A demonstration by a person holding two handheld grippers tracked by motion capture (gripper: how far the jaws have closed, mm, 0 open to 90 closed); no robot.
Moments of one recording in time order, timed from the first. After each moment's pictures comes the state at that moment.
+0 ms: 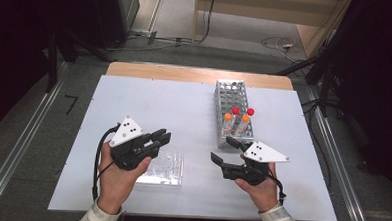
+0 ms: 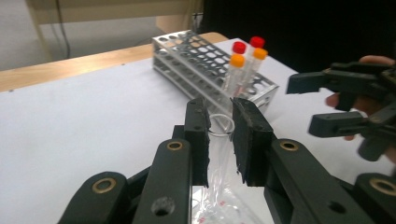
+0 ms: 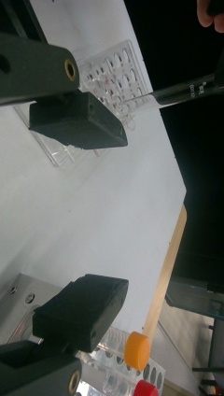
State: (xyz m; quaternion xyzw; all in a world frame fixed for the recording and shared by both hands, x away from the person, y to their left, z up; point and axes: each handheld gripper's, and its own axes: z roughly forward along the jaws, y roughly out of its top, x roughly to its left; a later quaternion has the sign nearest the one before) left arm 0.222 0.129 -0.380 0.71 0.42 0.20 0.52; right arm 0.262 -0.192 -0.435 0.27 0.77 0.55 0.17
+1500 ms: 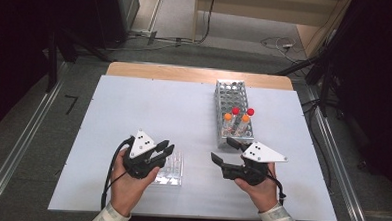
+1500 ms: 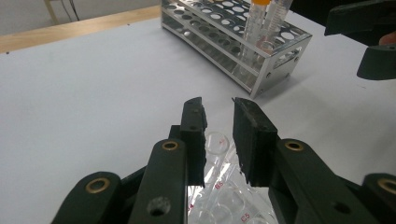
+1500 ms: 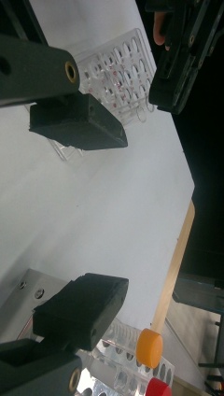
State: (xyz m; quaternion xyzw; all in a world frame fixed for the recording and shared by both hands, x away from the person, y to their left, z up) left arm 0.225 0.113 -0.427 0.74 0.43 0.21 0.48; right arm 0.263 -0.192 -0.439 0.28 0.77 0.54 0.18
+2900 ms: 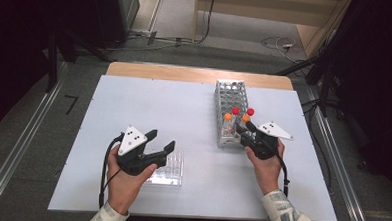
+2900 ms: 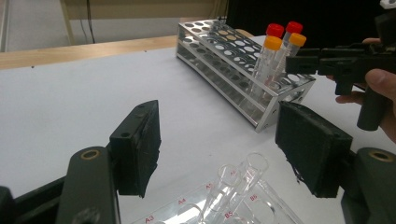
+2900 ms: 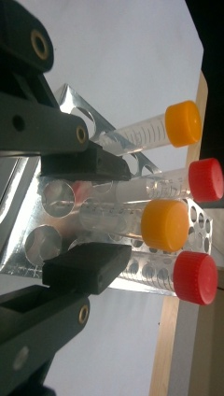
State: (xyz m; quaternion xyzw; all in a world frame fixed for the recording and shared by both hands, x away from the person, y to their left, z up) left arm 0.226 0.123 -0.421 0.69 0.46 0.23 0.52; right arm 0.338 -0.225 -0.463 0.44 0.72 0.47 0.26
